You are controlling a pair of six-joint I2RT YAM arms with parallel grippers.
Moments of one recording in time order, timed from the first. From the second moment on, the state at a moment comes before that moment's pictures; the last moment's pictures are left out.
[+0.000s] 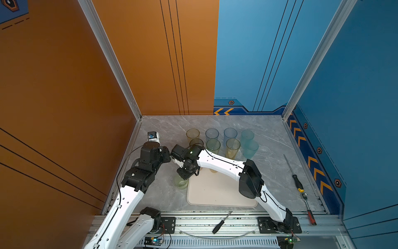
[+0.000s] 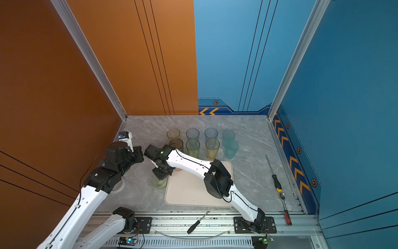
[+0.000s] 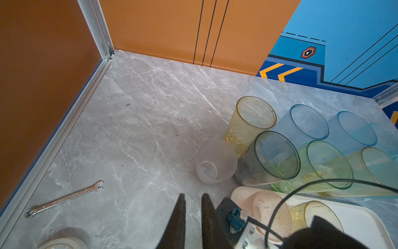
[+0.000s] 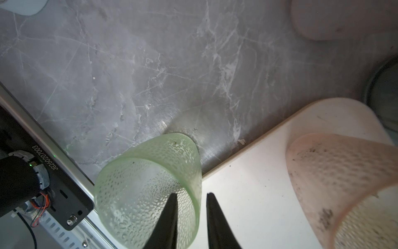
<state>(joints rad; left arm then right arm) -0.27 0.83 0.88 -0.59 -0.23 -0.33 1.09 2.36 2.24 -1.17 -0.11 0.29</state>
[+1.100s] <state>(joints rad) -0.21 0.80 0.85 -0.61 -0.20 -0.32 1.09 2.22 2.09 -1.11 0.01 0.27</state>
